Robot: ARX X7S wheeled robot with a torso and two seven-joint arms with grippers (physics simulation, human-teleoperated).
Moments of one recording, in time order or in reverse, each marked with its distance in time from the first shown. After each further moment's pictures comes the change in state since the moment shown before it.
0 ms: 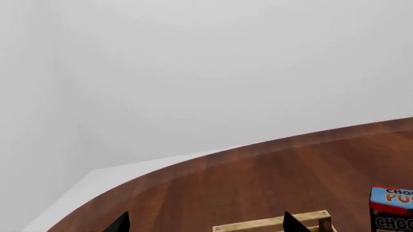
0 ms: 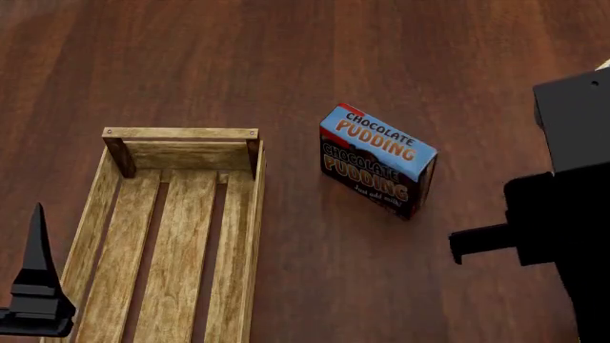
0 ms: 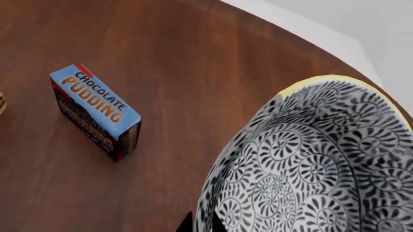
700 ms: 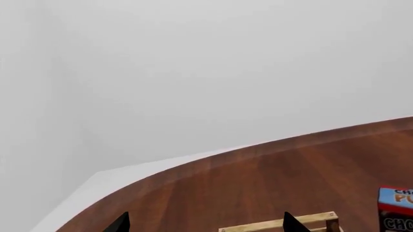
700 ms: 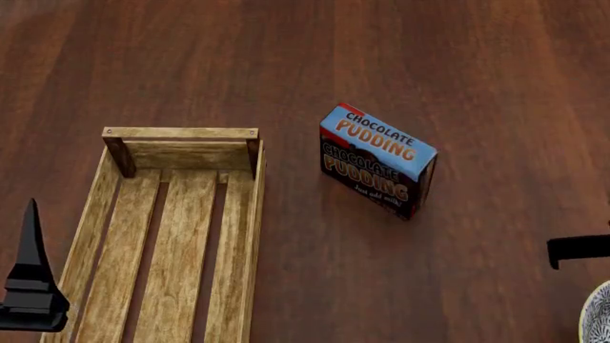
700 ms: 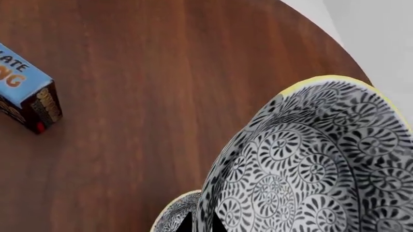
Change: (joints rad) left arm -0.012 -0.017 -0.006 0.002 -0.005 -0.013 -0.007; right arm 0.037 0.172 -0.067 0.132 -0.023 -0.006 -0.057
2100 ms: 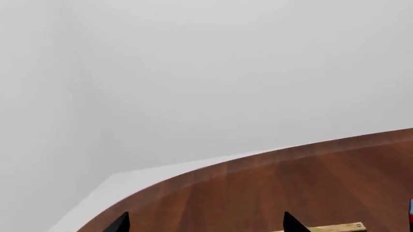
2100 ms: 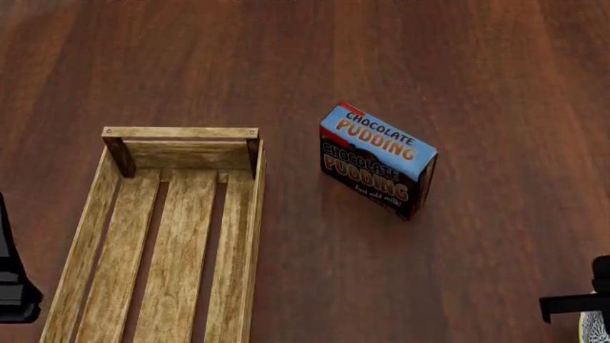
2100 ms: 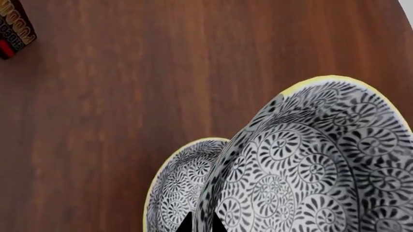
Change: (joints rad) left arm 0.017 -0.022 -0.054 -0.014 -0.018 0.042 -0.022; right arm -0.096 0.013 -0.164 0.107 -0.164 -0.093 -0.188
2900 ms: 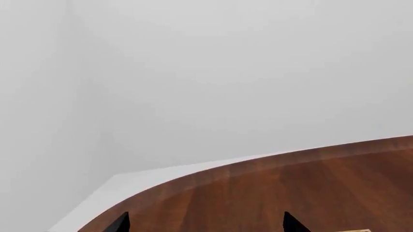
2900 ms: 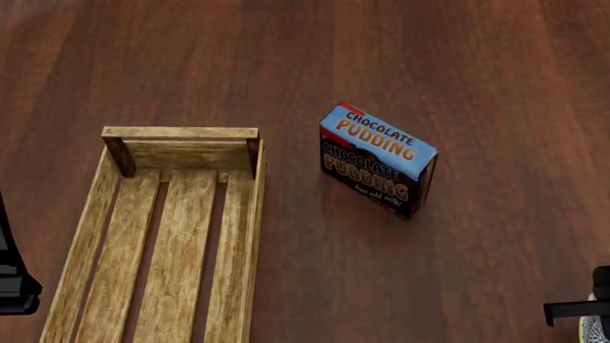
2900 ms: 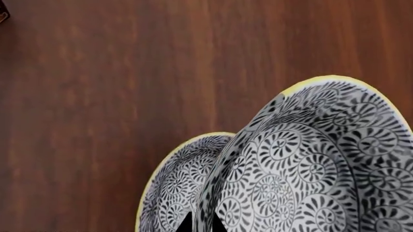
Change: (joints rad) left arm -0.017 0.013 0.003 -0.067 0.004 0.065 -0.001; right arm -0.005 -0.019 -0.119 0.125 -0.239 -0.112 -0.269
